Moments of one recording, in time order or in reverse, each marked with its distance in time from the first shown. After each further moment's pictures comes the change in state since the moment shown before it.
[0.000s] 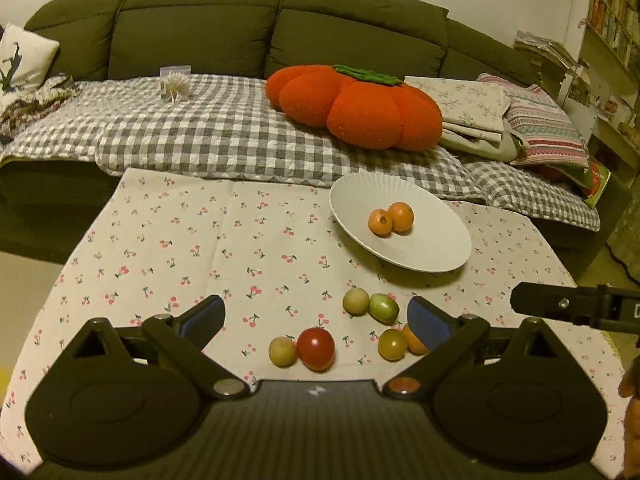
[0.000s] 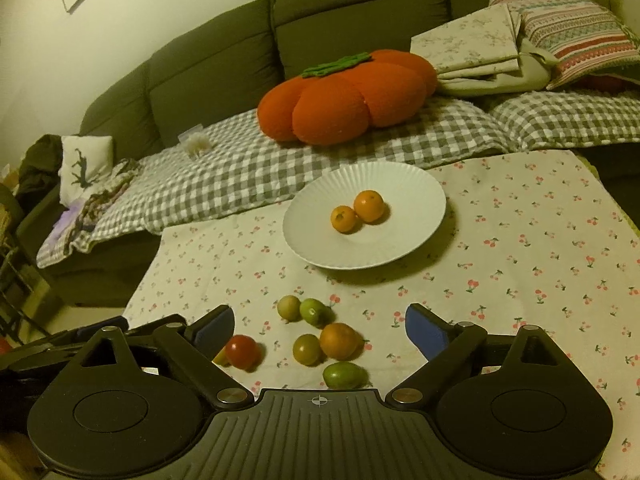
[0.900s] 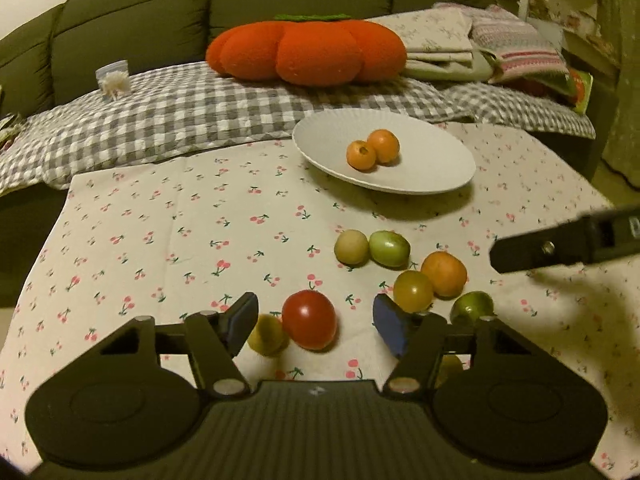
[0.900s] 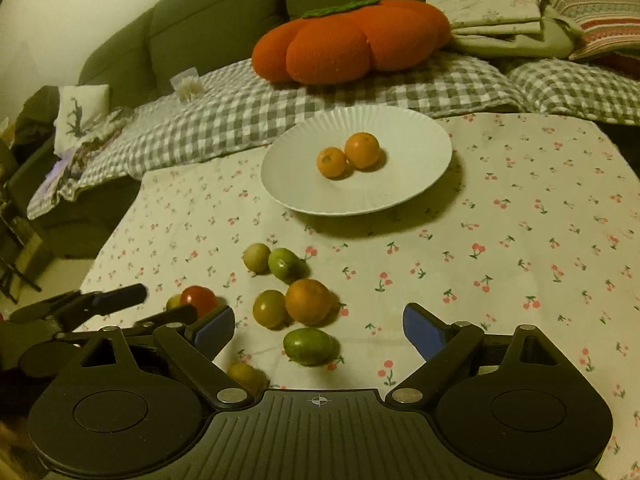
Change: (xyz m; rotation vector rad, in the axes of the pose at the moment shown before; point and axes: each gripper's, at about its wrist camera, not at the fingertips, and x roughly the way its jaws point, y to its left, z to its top) left arm 0.069 -0.019 -0.035 0.252 0.055 -0.002; right arm 0.055 -0.023 -0.018 -0.058 0.124 0.004
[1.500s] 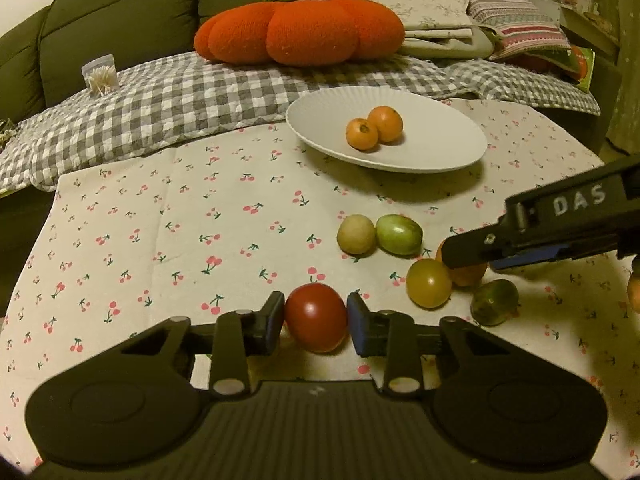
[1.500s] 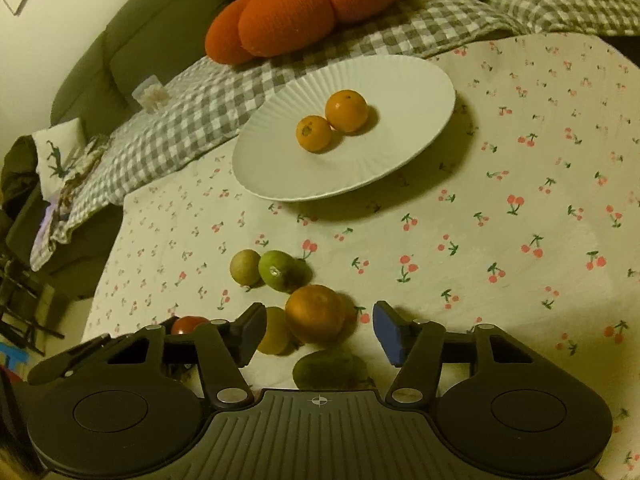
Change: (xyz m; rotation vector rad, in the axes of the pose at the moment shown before) left arm 0.023 -0.003 -0.001 0.040 0.038 0.014; right arm 0.054 -0.011 0.004 0.211 0.065 0.053
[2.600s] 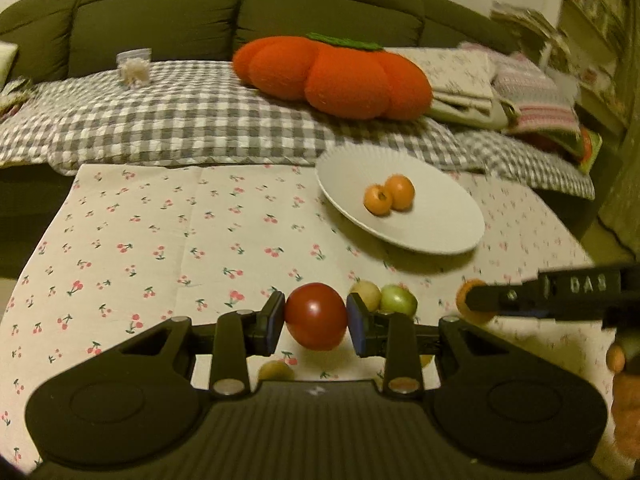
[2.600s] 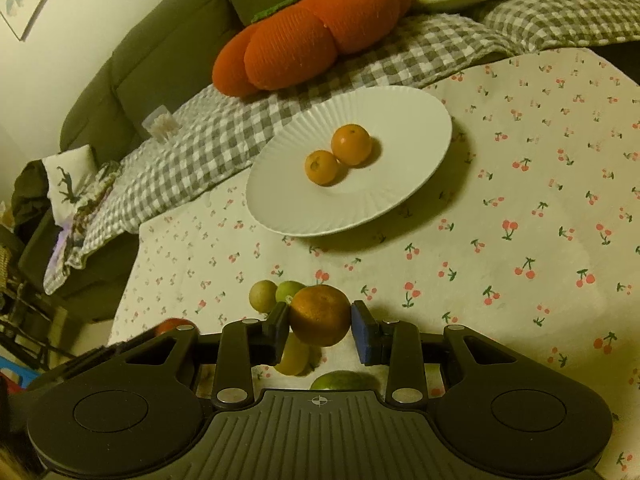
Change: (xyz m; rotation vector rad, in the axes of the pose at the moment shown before) left arm -0.032 0.041 0.024 -0.219 -0.070 -0.072; right arm -0.025 0.001 0.009 0.018 -0.067 0.028
